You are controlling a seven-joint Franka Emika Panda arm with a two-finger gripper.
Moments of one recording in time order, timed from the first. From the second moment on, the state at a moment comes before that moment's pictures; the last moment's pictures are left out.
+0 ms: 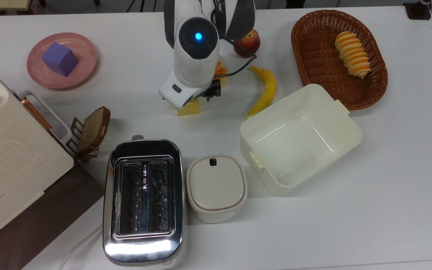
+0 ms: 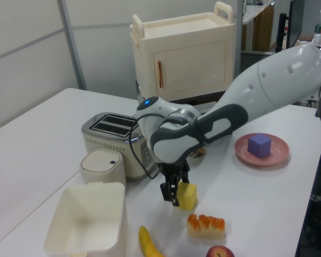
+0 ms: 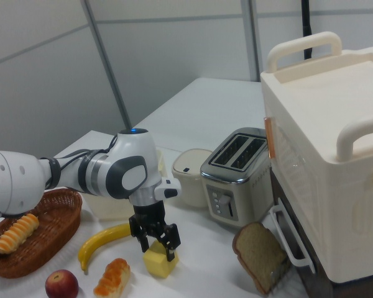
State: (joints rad) arm 0.11 0.38 -0.02 -1.80 -0.09 1.96 0.02
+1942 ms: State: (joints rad) arm -0.24 0.29 -0.43 -1.77 -0.04 1.90 -0.47
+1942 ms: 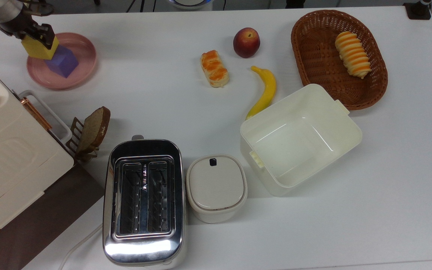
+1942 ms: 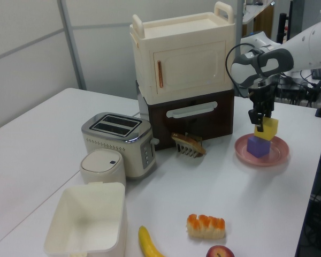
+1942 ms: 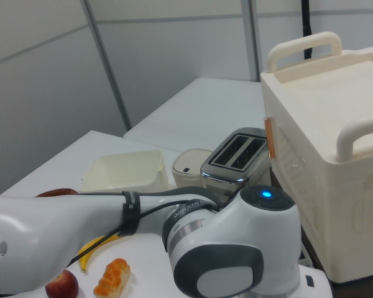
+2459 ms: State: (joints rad) arm -0.19 0.29 -0.43 -1.77 0.04 1.90 -0.43
